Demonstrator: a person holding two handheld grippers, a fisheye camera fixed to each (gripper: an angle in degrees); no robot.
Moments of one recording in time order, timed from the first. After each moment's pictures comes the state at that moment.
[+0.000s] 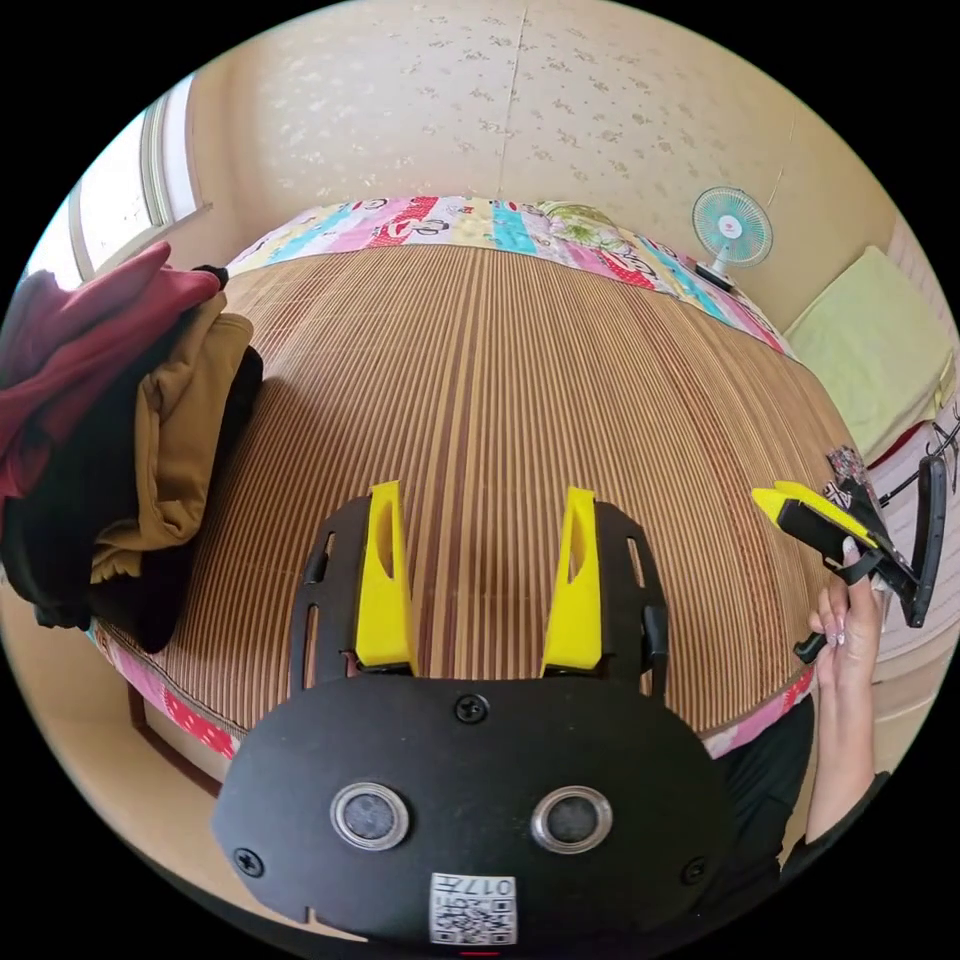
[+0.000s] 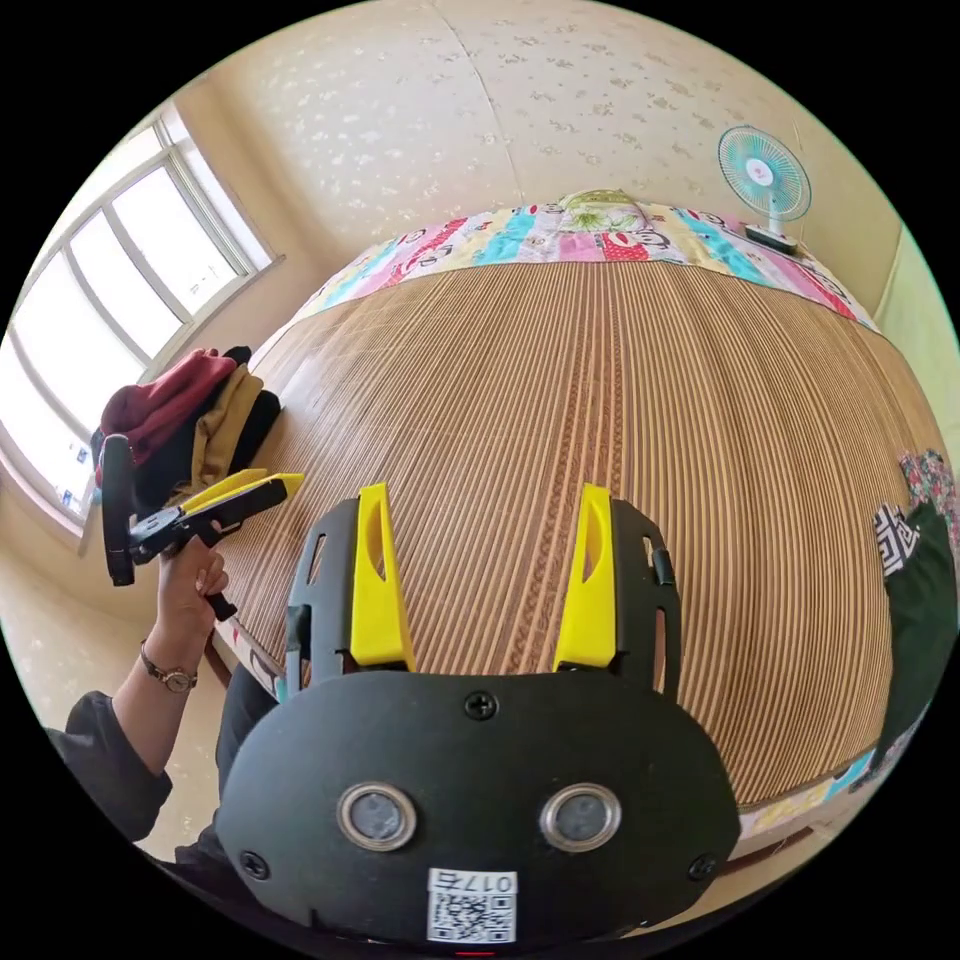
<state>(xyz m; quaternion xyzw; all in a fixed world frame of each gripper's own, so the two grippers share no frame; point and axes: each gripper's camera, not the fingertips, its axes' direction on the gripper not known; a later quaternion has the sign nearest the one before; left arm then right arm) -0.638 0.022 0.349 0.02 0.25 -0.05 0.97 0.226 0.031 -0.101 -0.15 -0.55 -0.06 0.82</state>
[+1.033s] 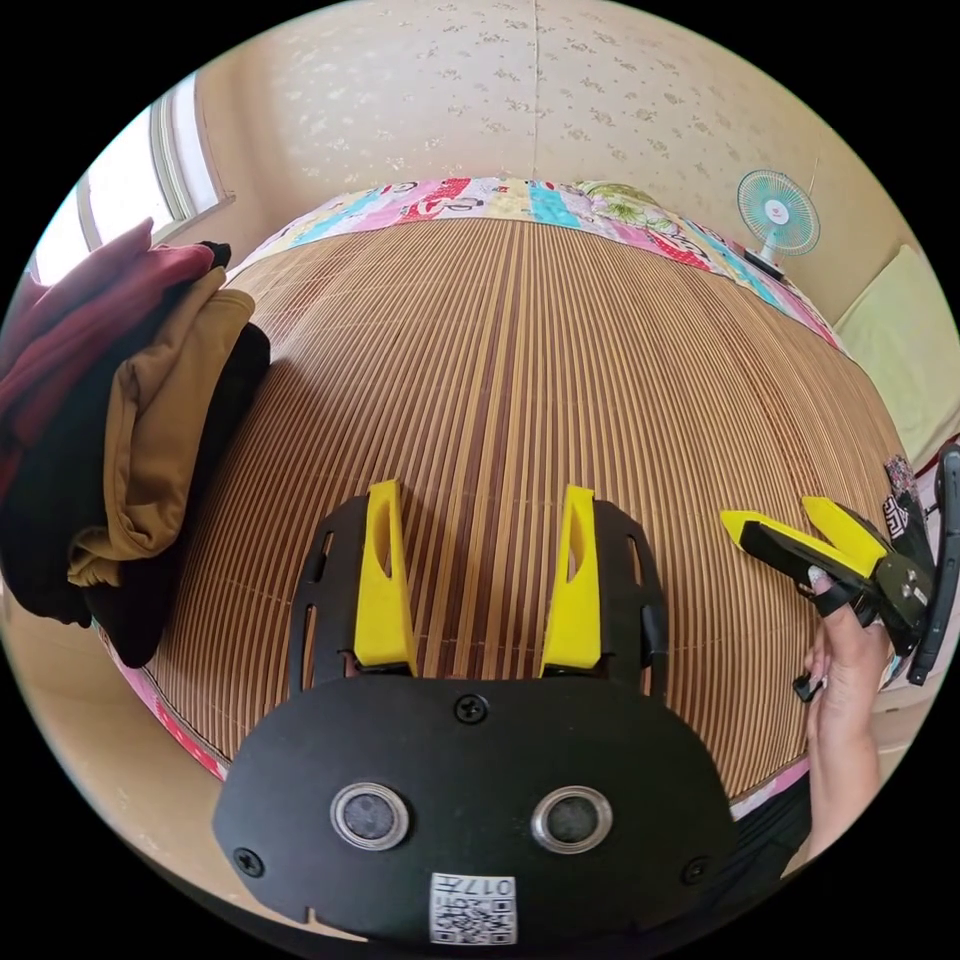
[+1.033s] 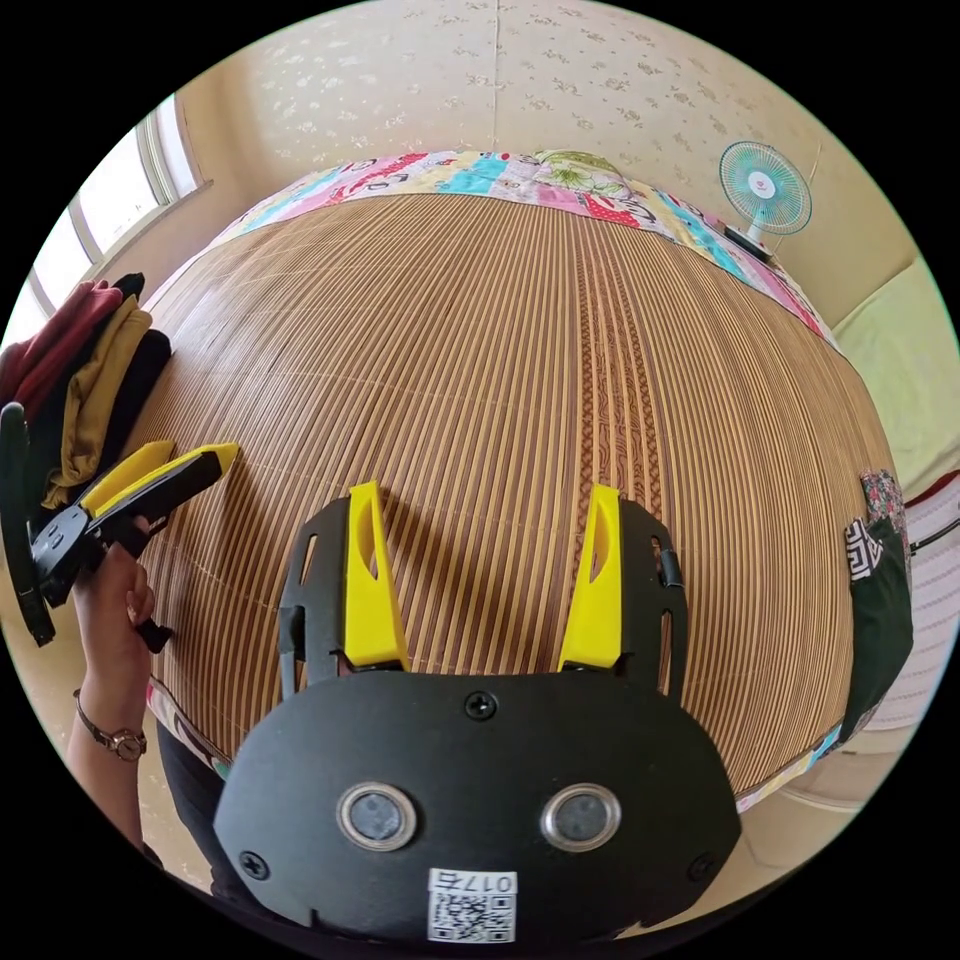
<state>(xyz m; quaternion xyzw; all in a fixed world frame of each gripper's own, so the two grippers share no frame) -0.624 -0.032 0.366 0.20 0.16 -0.11 0.96 0.009 0.148 -0.164 -0.11 -0.48 -0.15 0.86</state>
